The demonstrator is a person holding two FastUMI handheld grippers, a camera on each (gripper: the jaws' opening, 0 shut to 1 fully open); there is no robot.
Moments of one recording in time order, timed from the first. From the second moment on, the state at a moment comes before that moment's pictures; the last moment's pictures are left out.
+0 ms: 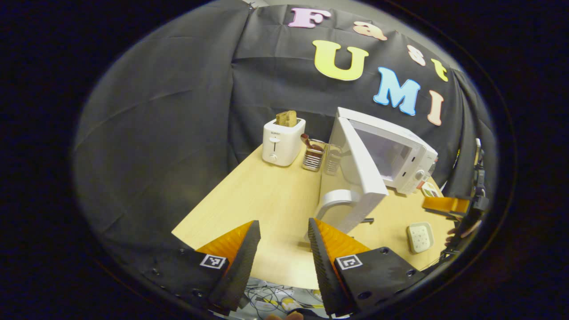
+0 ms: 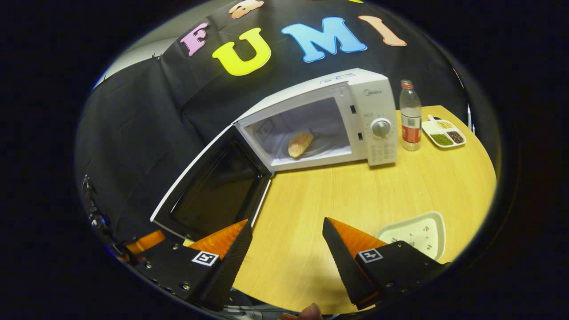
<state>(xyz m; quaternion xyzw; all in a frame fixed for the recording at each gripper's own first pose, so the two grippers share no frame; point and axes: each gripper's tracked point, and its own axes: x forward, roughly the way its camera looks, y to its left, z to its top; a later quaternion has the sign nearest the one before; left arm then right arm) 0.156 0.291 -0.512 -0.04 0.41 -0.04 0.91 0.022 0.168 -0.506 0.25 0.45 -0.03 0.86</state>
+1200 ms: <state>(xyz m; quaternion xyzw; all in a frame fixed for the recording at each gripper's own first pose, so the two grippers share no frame) 0.218 0.049 -0.534 0.13 0.40 -0.16 0.89 -0.153 0.008 -0.351 0.34 0.36 -0.07 0.87</state>
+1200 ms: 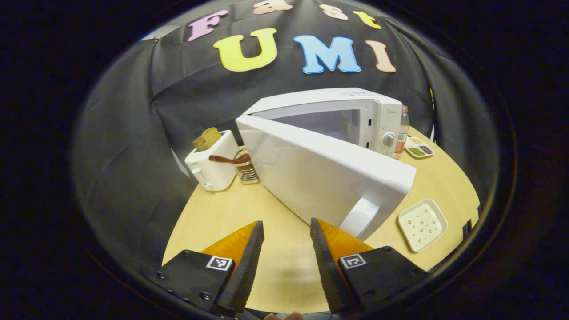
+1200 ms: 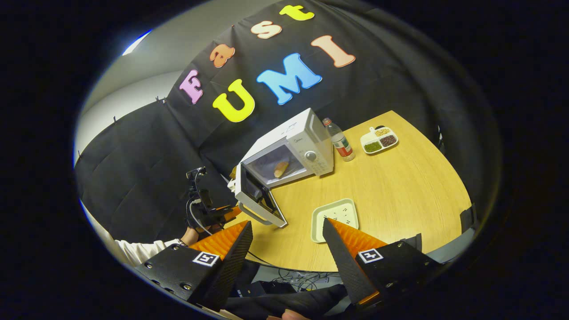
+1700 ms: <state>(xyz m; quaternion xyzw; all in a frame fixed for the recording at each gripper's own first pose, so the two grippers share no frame) 0.298 -0.035 -0.560 0.11 0.35 -0.25 0.90 -0.092 0.013 -0.384 0.38 0.37 -0.17 0.83</state>
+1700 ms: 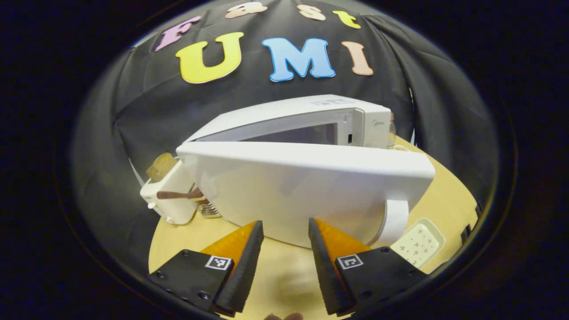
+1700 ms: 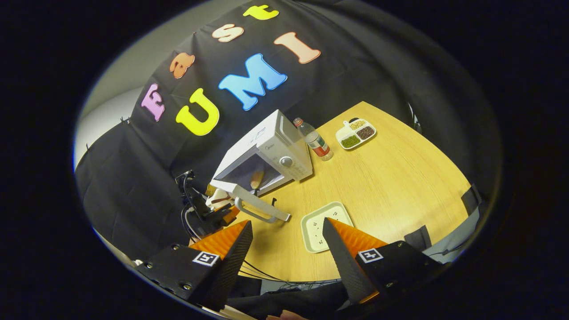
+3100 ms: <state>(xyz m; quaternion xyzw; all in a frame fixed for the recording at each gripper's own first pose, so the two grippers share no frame) 0.365 -0.115 -0.632 0.00 0.41 -0.31 0.86 -0.059 0.013 -0.443 0.38 0.45 -0.23 0.78</state>
